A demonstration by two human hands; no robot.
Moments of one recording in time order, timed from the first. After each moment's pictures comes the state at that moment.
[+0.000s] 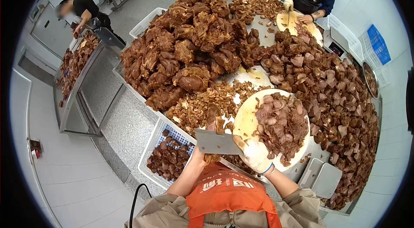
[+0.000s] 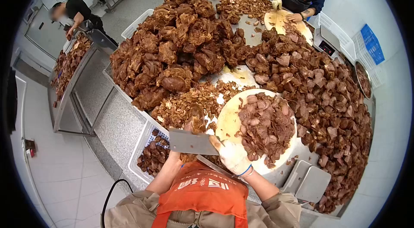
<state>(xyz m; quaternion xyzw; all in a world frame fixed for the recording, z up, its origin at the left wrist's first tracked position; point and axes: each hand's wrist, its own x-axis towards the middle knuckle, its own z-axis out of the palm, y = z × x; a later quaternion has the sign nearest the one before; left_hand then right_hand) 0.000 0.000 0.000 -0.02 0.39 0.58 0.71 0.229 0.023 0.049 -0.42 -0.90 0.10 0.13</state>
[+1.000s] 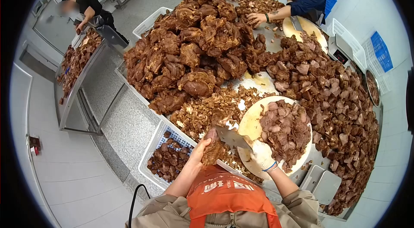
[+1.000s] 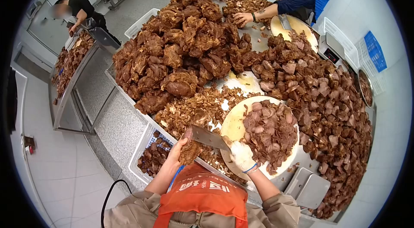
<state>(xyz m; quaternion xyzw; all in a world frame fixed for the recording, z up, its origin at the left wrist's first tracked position) -0.037 0.016 -0.018 0.03 0.37 0.52 0.77 0.238 0.049 -0.011 -0.46 -0.87 0.14 0.05</state>
